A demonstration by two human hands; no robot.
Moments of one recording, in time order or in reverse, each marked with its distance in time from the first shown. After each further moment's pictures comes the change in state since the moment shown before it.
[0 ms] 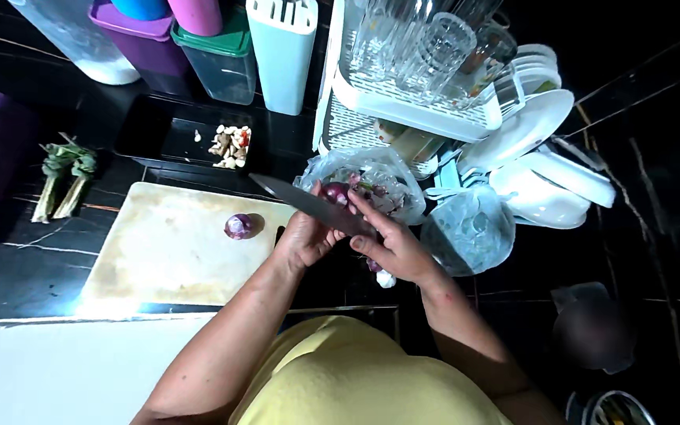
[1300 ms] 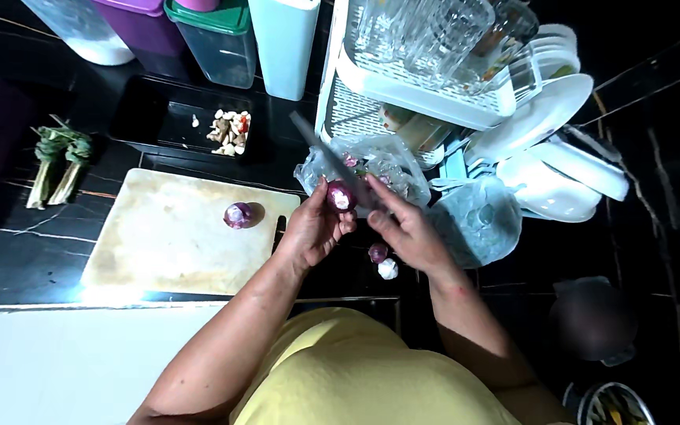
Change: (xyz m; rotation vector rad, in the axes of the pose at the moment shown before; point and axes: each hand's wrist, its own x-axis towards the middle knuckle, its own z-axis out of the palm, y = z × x) left_hand -0.011 -0.009 0.009 0.063 0.022 0.089; right_hand -0.005 -0.007 -0.010 -0.010 0.133 0.171
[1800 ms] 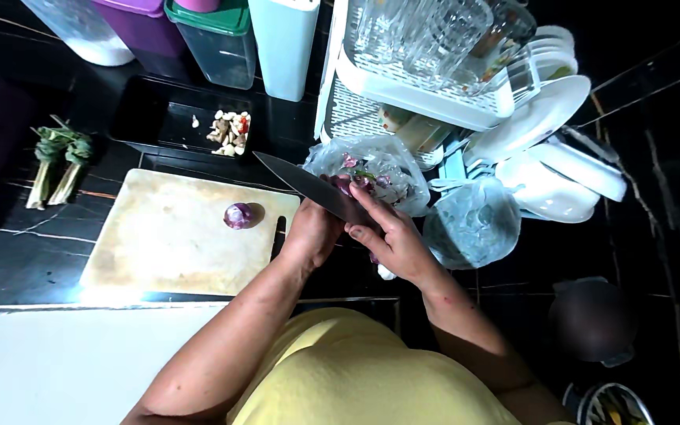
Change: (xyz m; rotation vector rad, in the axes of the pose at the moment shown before) left_hand -0.006 -0.001 0.017 0.174 0.096 0.177; right_hand -0.003 0.003 0.021 -0.191 0.050 -0.173
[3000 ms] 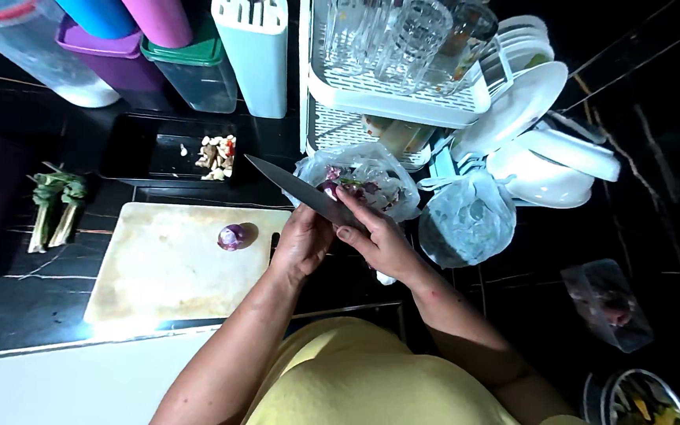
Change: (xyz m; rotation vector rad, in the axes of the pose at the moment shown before) left_hand 0.016 -0.009 -0.011 -0.166 -0.110 -0.013; right_hand 0.009 0.008 0.003 0.146 0.007 0.077
